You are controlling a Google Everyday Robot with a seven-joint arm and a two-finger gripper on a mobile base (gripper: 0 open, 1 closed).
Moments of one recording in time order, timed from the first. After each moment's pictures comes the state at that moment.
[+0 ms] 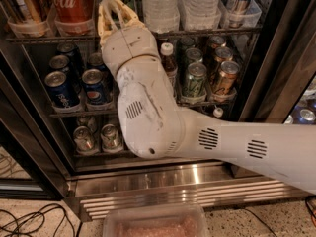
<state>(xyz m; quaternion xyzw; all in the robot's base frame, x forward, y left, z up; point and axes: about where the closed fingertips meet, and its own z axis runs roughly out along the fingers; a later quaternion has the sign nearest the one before) 0.559 0.084 1.073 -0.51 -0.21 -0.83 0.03</state>
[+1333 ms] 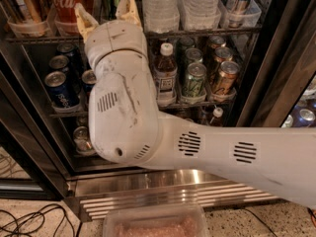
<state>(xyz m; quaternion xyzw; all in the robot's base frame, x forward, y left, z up) 0.546 0.090 1.087 -0.55 -0.17 -0.82 0.00</state>
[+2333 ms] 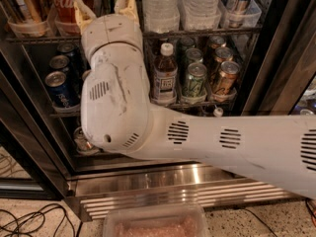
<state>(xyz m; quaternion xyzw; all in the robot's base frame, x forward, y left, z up) 0.561 0.095 1.091 -0.56 -0.14 -0.81 0.01</state>
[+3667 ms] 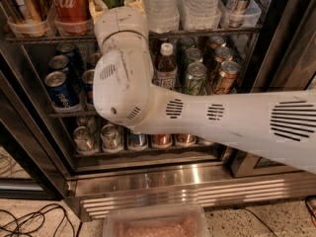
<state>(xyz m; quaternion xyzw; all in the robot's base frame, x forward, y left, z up) 0.613 0.081 1.085 -0.56 -0.12 -0.82 0.00</state>
